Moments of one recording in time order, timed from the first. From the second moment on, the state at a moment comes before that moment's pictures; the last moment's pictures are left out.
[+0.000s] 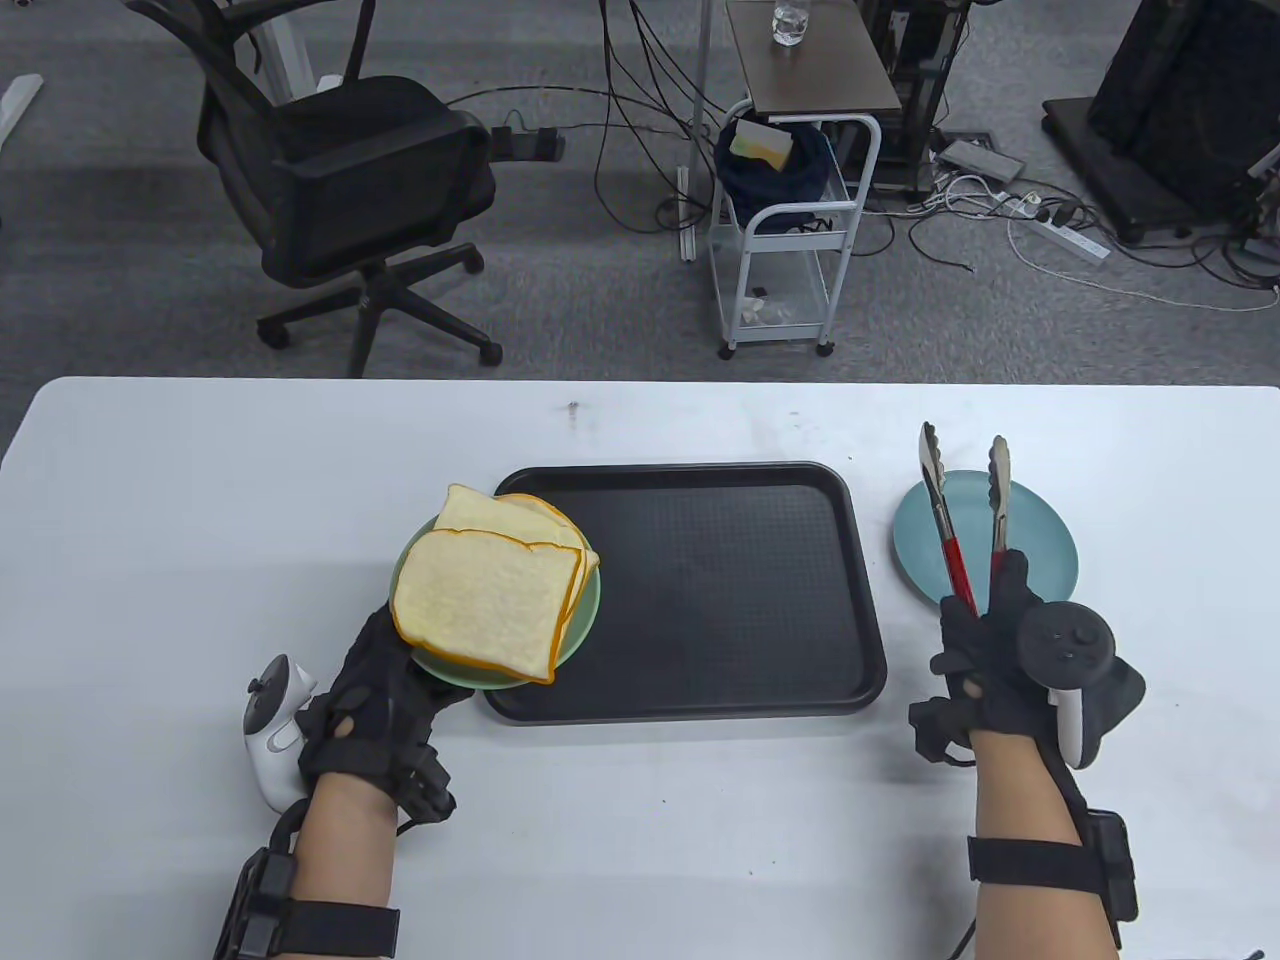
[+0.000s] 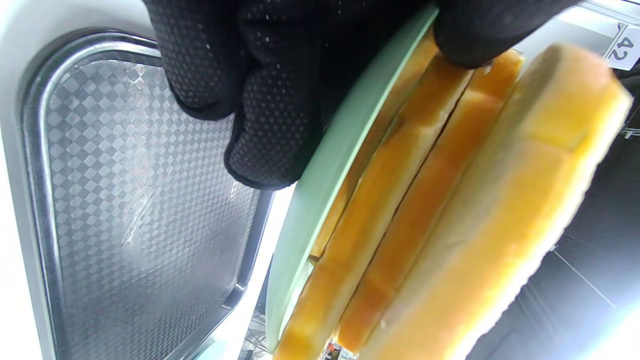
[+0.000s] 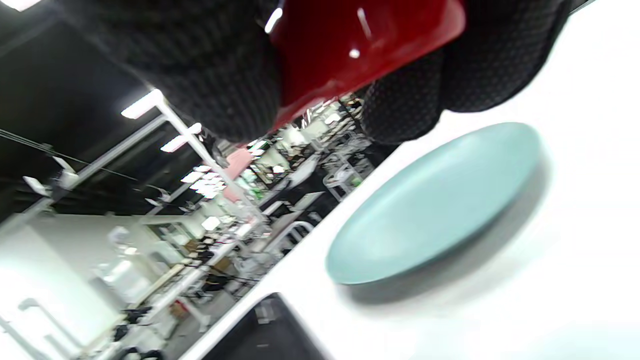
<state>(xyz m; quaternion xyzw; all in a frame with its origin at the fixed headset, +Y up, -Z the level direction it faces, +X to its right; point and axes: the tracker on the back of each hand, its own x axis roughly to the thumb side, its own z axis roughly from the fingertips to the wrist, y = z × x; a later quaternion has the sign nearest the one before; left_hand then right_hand) -0.272 -0.774 -0.274 -0.13 0.09 0.82 0.56 0.324 -0.729 -0.317 -0.23 -0.14 0.91 0.30</state>
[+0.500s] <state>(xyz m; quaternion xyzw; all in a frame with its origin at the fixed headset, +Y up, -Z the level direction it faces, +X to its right) -0.270 -0.777 -0.274 -0.13 0.09 0.81 0.56 0.356 -0.781 -0.337 -0.31 -0.07 0.90 0.30</state>
